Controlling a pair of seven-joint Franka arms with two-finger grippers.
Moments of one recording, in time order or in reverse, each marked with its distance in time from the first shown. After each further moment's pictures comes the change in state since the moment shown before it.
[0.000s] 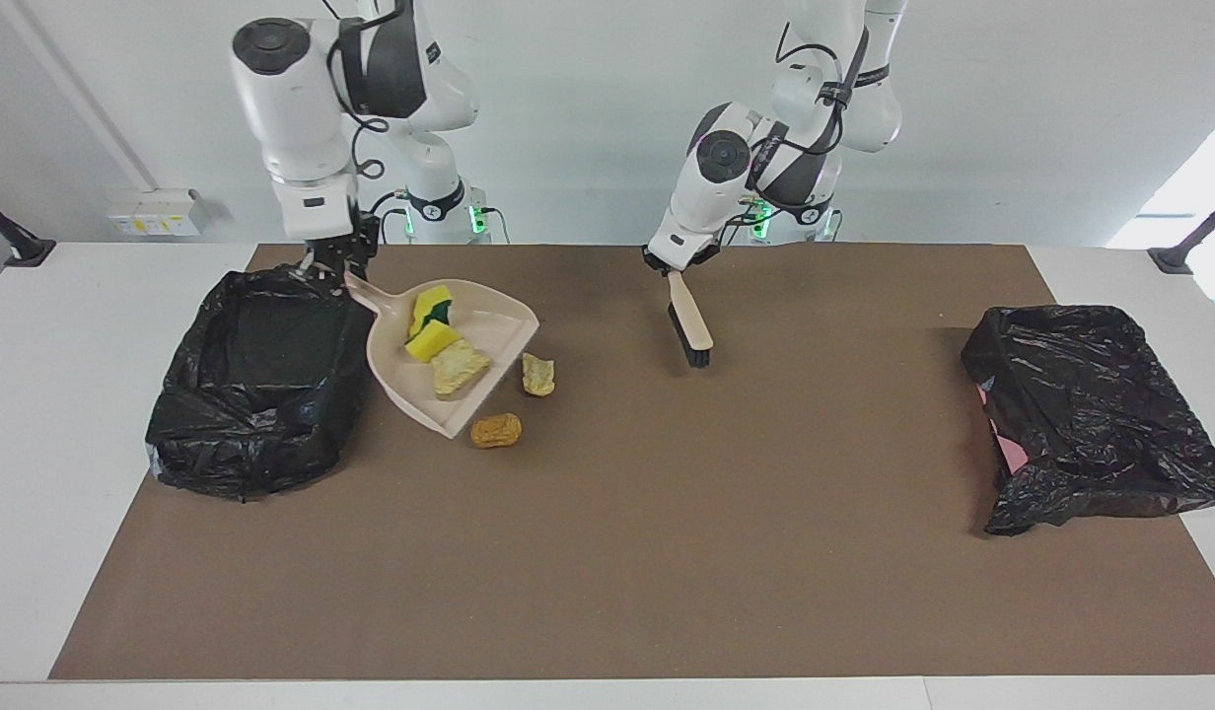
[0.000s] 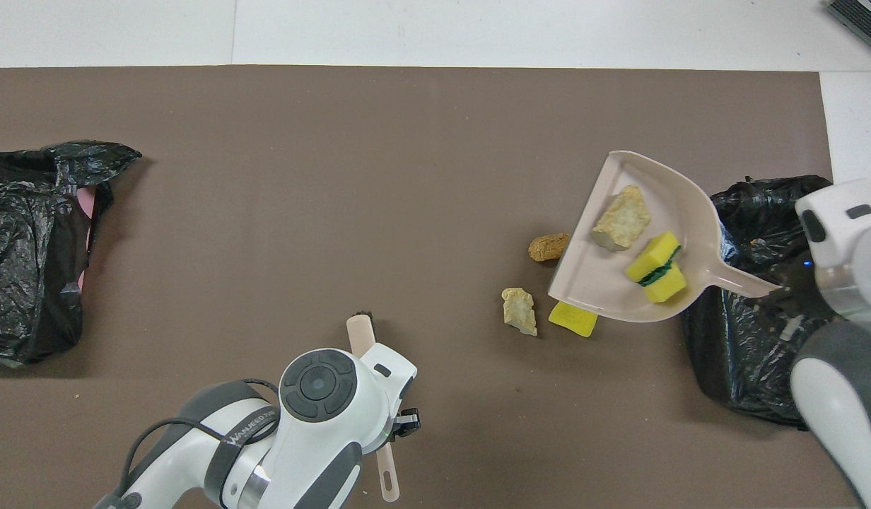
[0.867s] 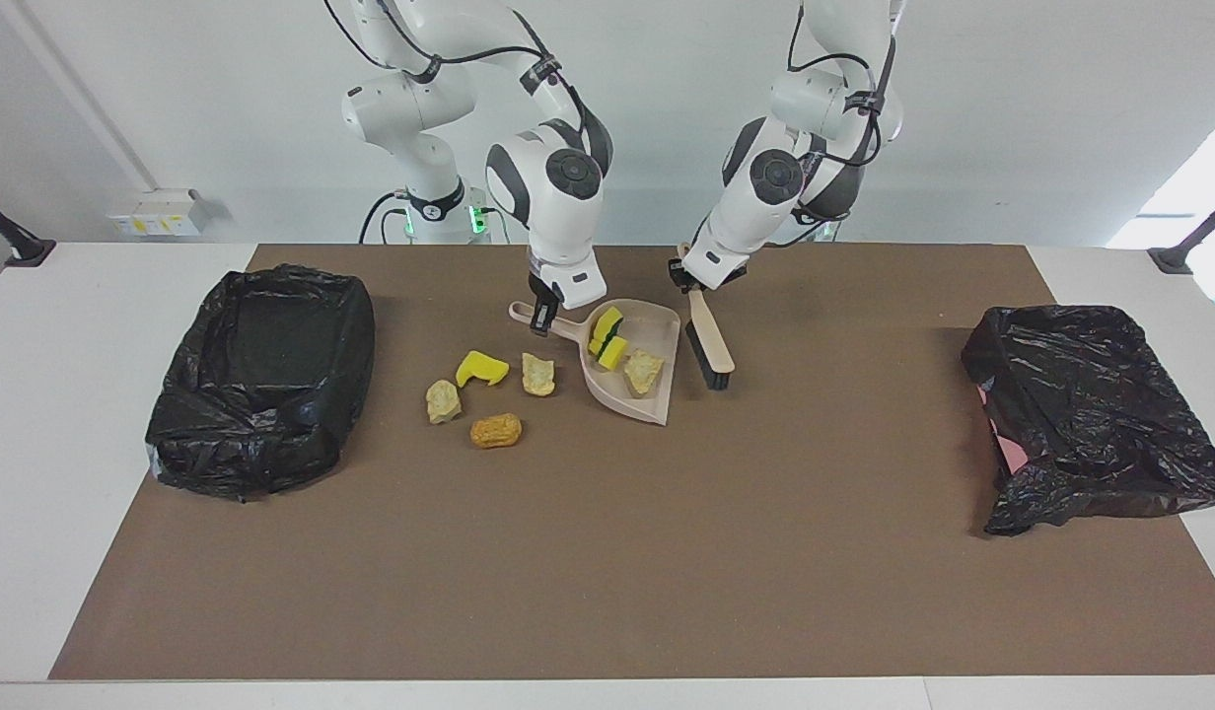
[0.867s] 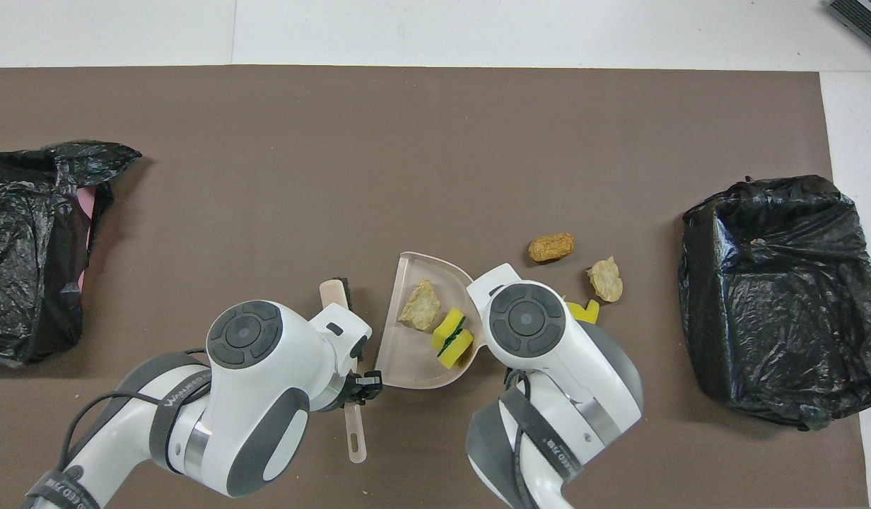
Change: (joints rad) left arm 0.136 0.003 0.032 0.013 0.020 0.004 0.166; right arm 0.450 0.272 0.132 -0.094 -0.013 0.216 0.421
